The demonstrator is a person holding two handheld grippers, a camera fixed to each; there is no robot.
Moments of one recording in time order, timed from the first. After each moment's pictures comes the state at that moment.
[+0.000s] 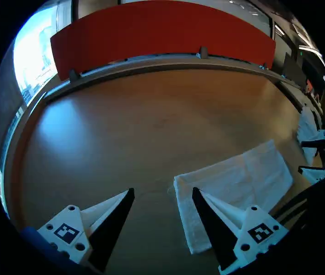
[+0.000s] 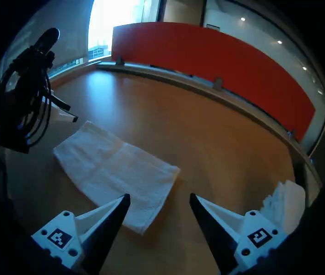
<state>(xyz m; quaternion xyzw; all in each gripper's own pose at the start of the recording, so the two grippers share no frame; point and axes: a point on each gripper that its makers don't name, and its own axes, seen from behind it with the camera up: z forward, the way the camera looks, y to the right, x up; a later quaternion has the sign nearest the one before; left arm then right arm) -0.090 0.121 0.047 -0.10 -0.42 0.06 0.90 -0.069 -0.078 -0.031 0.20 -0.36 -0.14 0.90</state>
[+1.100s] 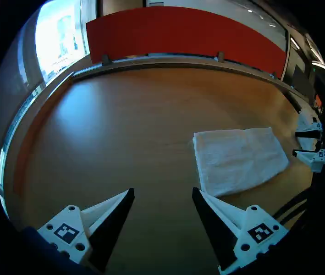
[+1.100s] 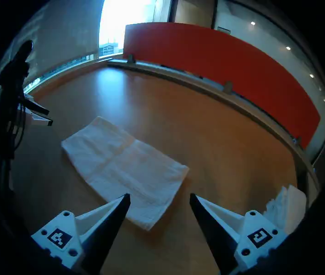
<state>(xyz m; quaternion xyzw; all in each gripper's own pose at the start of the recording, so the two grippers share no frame) -0.076 0.062 -0.064 -0.03 -0.42 0.02 0.91 -0.072 -0.087 -0.042 0.24 -0.36 -0.16 0.89</state>
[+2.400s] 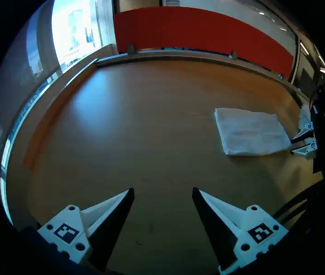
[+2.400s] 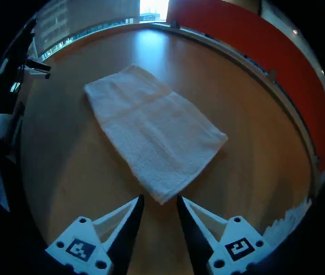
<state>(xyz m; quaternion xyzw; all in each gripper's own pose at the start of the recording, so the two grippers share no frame) -0.071 -0.002 -0.157 0.01 -0.44 0.01 0.90 -0.130 -0.074 -0.081 0.35 -0.46 -0.24 0.78</state>
